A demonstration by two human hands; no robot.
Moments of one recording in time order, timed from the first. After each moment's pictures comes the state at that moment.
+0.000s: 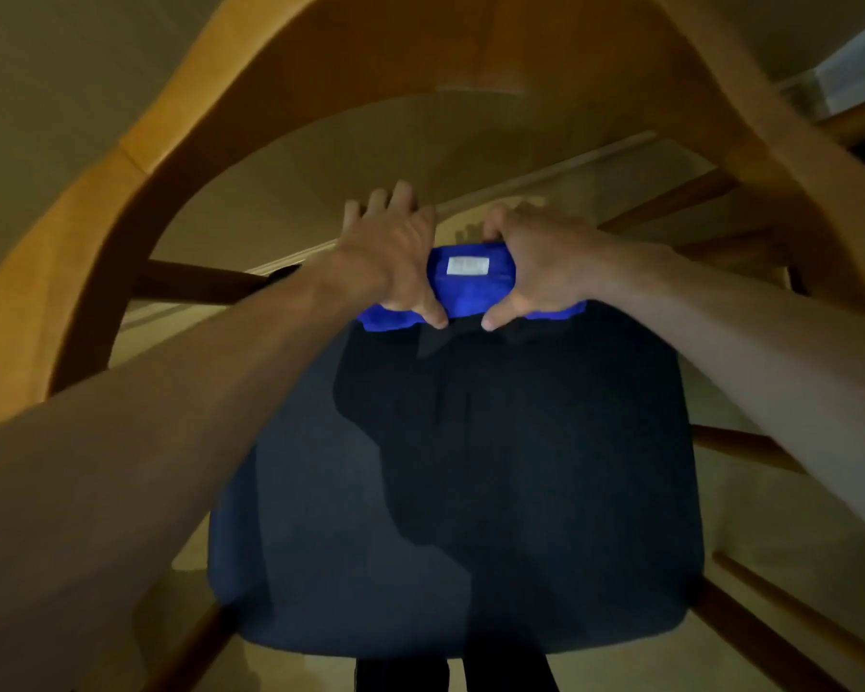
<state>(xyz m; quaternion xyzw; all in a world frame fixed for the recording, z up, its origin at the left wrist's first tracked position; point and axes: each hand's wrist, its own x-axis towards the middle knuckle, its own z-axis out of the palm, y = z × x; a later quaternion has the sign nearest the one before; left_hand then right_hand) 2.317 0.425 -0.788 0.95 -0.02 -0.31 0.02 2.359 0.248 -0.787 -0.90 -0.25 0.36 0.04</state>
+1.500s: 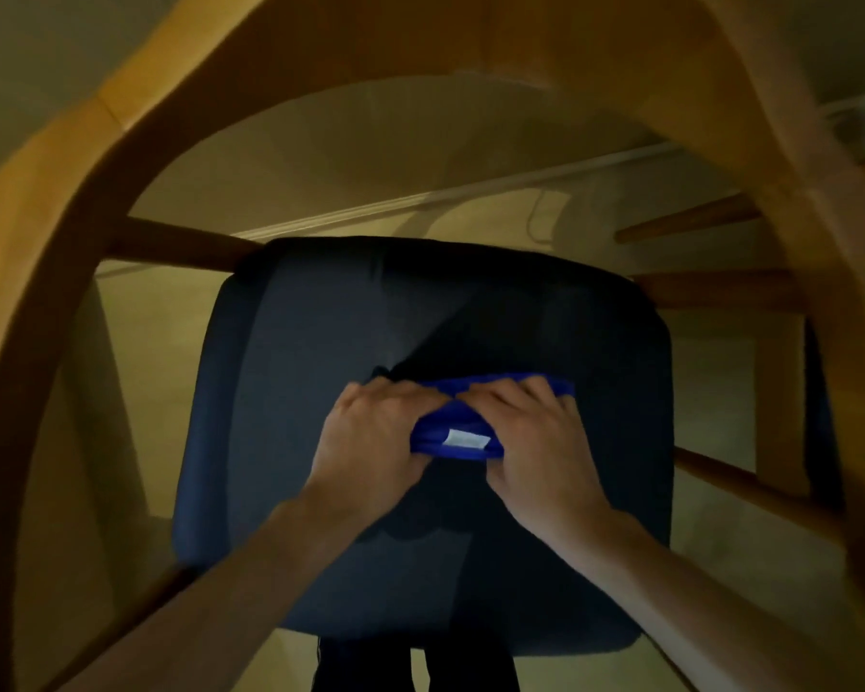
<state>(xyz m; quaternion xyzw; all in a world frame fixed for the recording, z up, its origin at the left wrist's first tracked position) 2.149 0.377 -0.793 0.94 0.05 -0.21 0.27 2.202 0.201 -0.800 -0.90 -0.29 0.27 0.15</state>
